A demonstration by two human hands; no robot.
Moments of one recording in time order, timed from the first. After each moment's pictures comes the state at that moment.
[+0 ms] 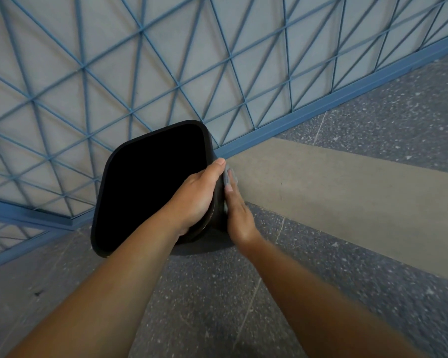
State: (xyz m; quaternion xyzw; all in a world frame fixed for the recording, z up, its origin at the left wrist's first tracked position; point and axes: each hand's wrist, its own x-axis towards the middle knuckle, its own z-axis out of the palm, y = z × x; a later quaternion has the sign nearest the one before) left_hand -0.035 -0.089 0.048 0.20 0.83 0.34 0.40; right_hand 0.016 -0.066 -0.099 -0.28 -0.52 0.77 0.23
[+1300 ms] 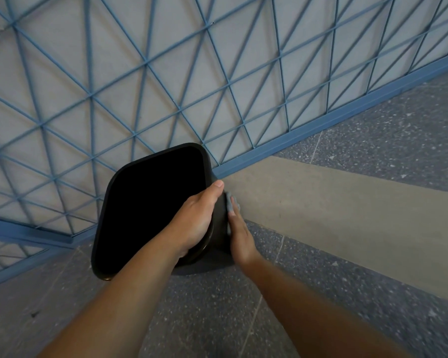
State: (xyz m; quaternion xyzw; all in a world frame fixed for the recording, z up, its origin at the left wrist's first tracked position) left_hand -0.035 -0.089 0.049 0.19 0.84 0.34 0.39; right_hand 0.015 -0.068 -0.127 -0.31 -0.52 0.77 0.20
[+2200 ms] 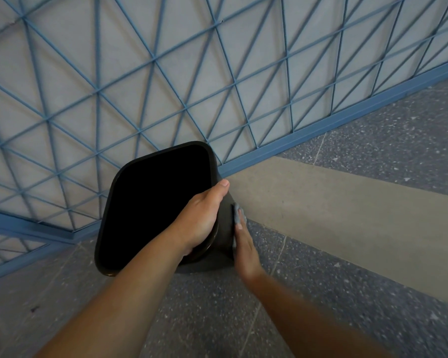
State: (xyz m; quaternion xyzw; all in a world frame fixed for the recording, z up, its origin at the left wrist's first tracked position) left_hand -0.034 -0.089 0.051 0.20 0.84 0.34 0.38; right_hand 0.026 -0.090 -0.140 -0.32 -0.51 0.77 0.21
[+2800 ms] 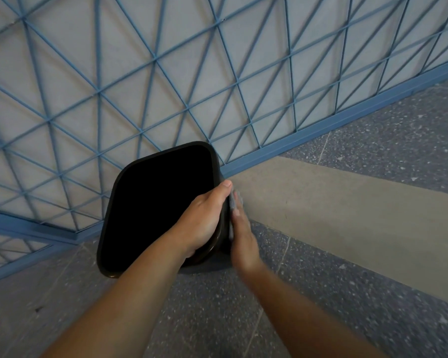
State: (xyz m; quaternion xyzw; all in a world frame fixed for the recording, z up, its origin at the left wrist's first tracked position) left_hand -0.039 -0.088 0.042 0.18 0.84 0.34 0.39; right_hand 0.015 -0.081 -0.099 -0.31 -0.47 0.79 0.25
